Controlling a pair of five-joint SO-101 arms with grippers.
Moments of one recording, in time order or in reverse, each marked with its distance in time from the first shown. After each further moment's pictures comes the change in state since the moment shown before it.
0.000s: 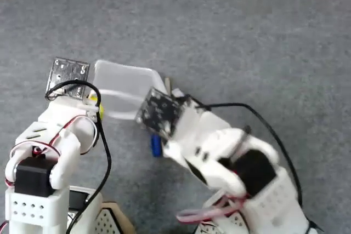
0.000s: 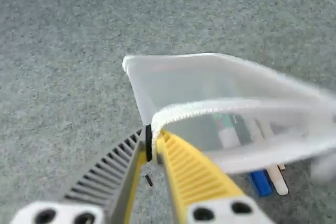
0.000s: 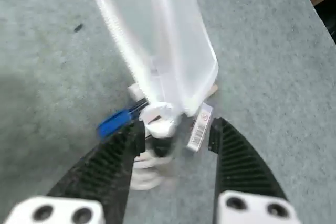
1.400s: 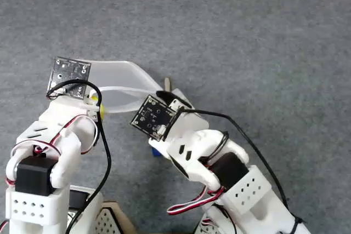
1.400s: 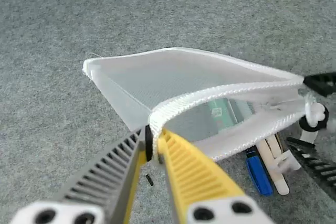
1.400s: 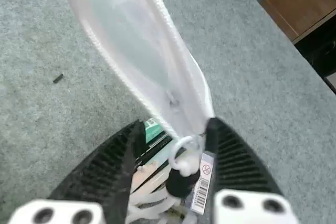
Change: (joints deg) left arm 0.8 0.0 0.0 0.0 0.1; right arm -0.8 -5.0 29.5 -36.8 -1.8
